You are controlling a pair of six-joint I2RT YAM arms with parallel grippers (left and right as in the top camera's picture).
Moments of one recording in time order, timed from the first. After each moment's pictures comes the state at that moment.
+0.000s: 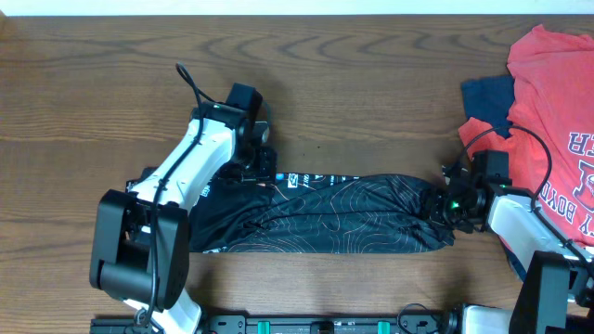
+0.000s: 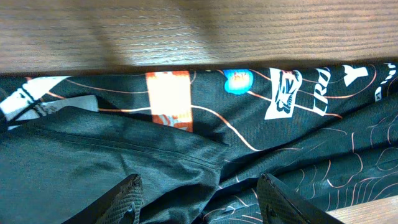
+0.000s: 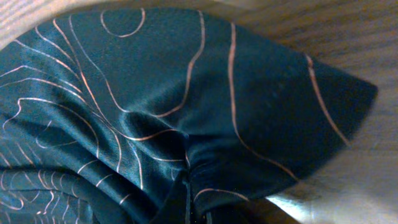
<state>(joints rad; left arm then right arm) -0.29 1.80 1.25 -1.00 0.23 -0.25 -0.14 1.50 0.63 -0.54 -0.36 0.17</state>
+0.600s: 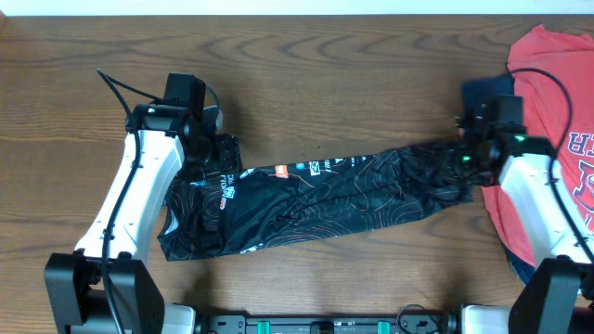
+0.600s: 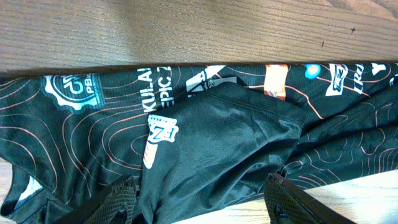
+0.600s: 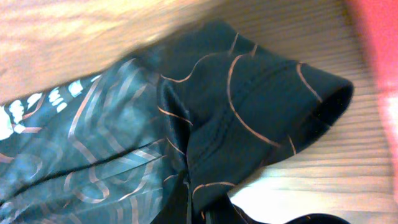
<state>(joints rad) -0.10 1.59 1.25 -1.09 0.22 -0.25 -0.05 1.53 1.02 -0.79 -0.21 0.18</state>
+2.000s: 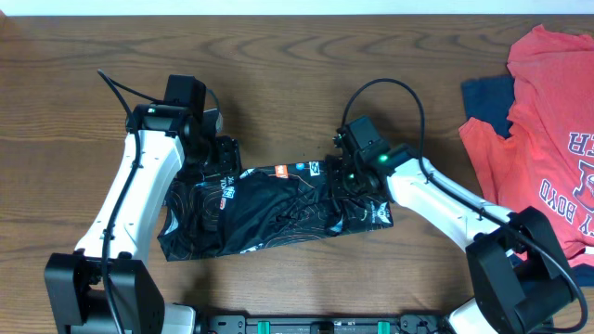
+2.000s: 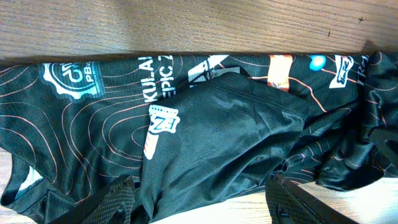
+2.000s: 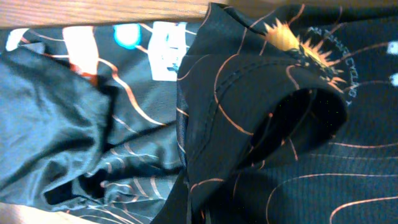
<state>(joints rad) -0.10 1.59 1.25 -1.11 0.22 -0.25 0.56 1.72 1.02 -0.53 -0.24 0.51</state>
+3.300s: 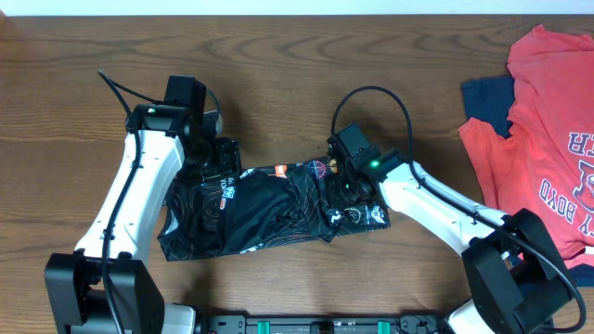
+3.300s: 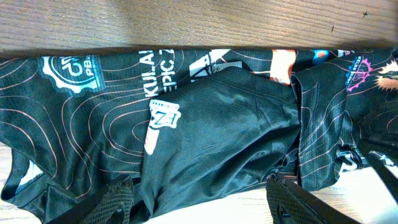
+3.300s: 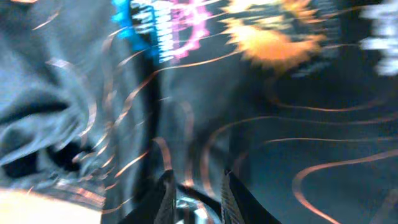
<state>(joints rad) -0.10 1.59 1.25 -1.13 0.22 -0.25 0.60 1.72 1.02 -0.61 -0.19 0.42</state>
